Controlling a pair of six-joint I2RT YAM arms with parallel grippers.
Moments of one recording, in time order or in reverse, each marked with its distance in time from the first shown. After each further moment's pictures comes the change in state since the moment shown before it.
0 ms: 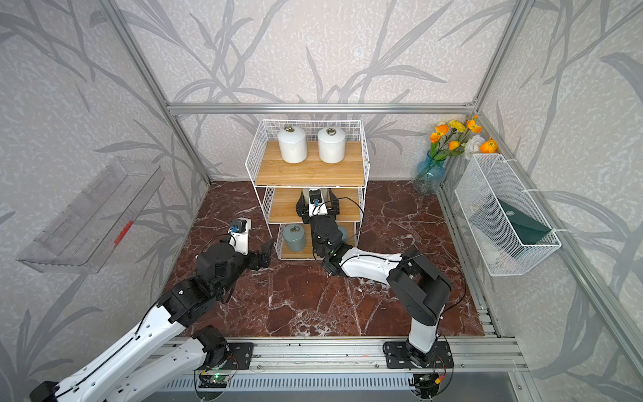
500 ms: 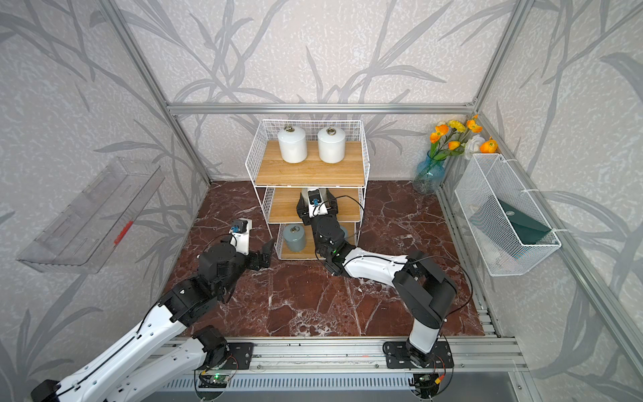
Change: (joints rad) left arm 0.000 0.007 -0.007 0.003 0.000 -0.002; right arm 0.000 -0.069 -0.040 -0.073 -0.092 -0.004
